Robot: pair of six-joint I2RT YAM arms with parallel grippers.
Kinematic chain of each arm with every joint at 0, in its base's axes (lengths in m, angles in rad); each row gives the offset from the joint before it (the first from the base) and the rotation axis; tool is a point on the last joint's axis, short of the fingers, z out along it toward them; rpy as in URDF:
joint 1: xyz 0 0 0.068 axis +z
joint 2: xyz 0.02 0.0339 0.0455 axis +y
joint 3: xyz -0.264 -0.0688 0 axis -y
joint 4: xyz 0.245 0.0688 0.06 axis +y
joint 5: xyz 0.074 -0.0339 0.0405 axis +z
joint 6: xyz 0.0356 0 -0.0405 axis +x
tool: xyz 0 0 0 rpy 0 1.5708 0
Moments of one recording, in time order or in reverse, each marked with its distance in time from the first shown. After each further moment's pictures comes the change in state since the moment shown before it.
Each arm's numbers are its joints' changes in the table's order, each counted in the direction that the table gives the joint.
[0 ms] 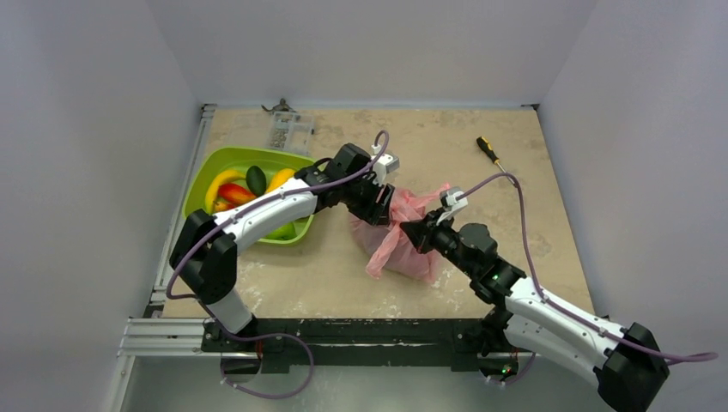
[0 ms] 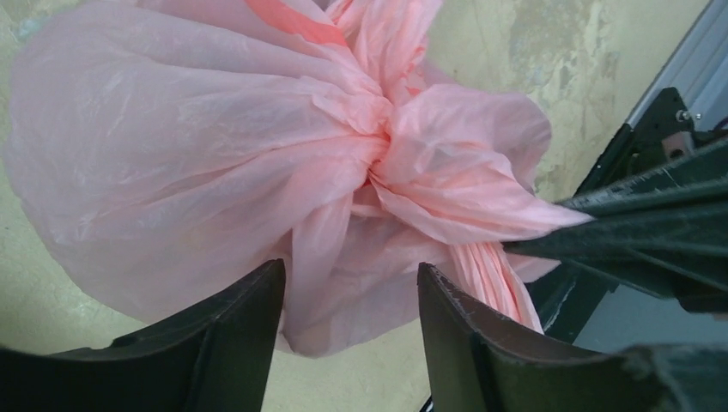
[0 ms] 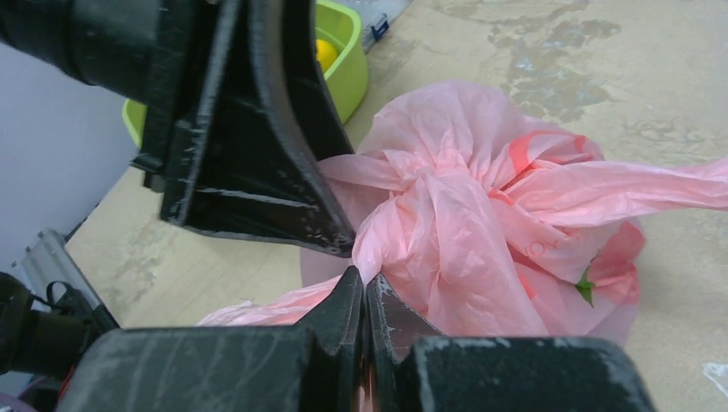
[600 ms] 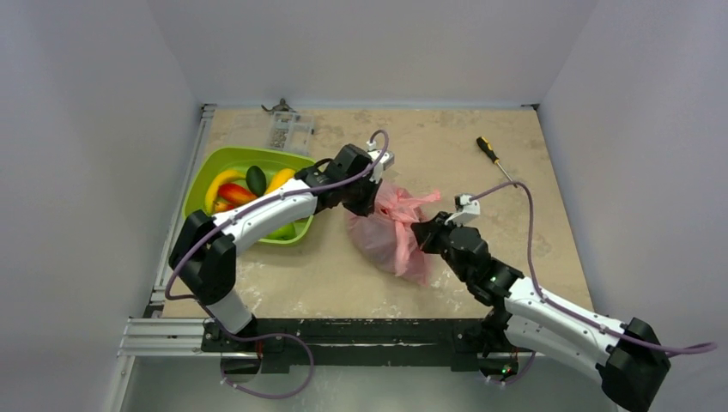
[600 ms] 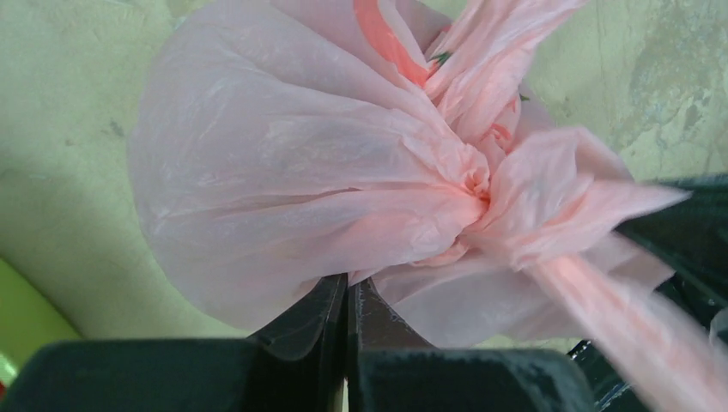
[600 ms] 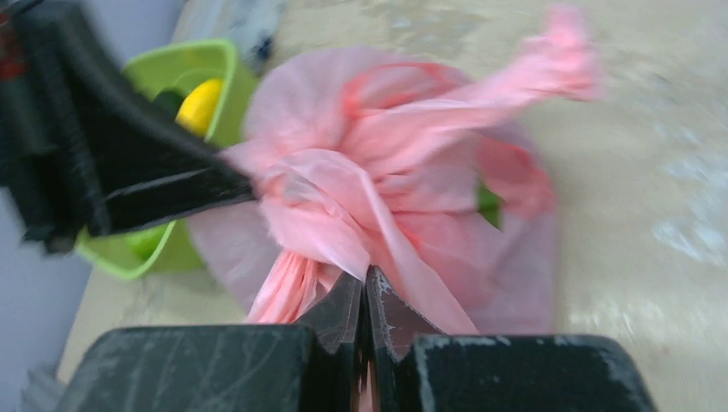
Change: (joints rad) left arm -0.005 0.046 0.050 0.056 0.213 0.027; right arm 0.034 0.039 0.000 0.066 -0.195 0.189
